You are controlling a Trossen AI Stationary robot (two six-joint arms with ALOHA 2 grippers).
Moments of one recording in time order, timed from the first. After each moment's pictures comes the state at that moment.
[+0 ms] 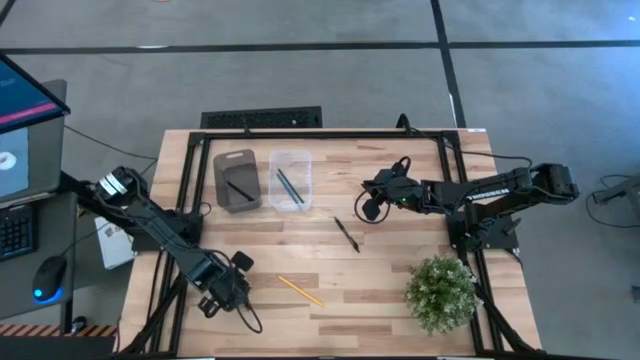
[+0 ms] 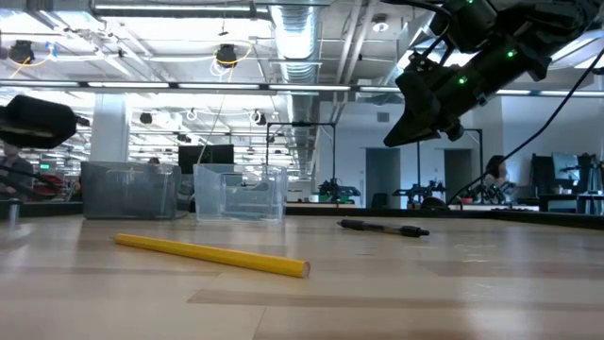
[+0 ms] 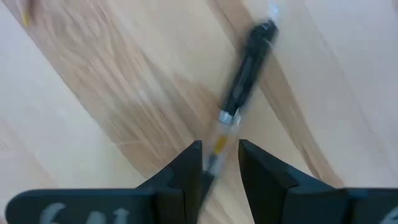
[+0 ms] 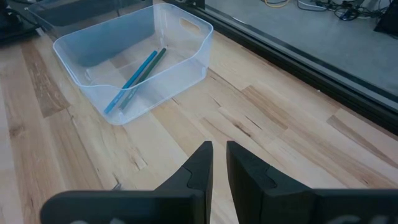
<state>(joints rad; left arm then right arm) -0.76 1.49 0.72 -0.57 -0.03 -0.18 -0.08 1.25 0.52 0.16 0.44 0.28</state>
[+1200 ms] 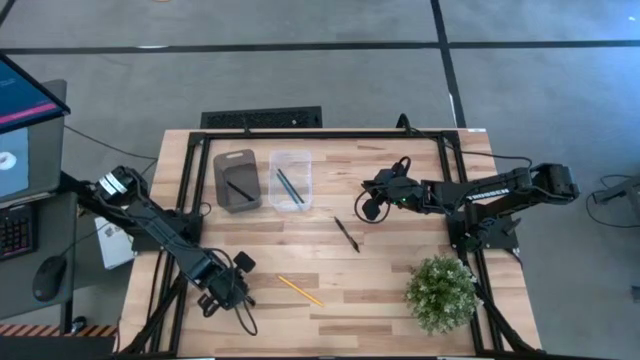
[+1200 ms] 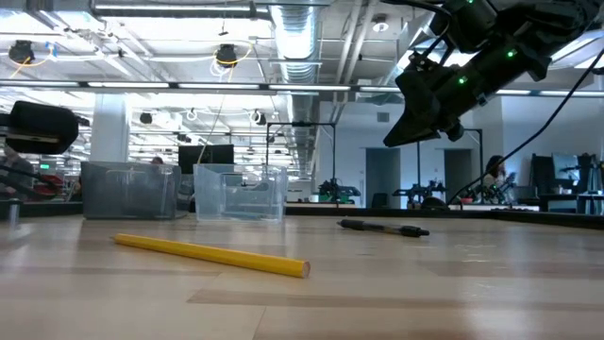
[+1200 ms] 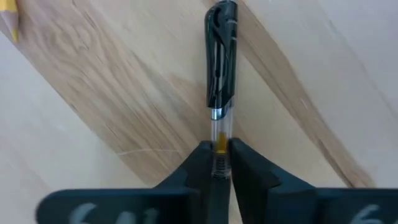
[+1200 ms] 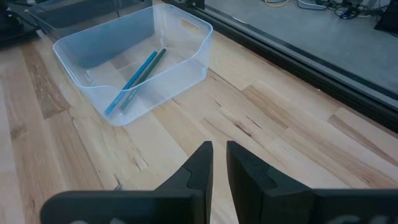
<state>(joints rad) -0.75 1.49 0.67 -0.51 -0.05 -0.06 -0.08 1.25 0.52 0.16 0.44 0.29</state>
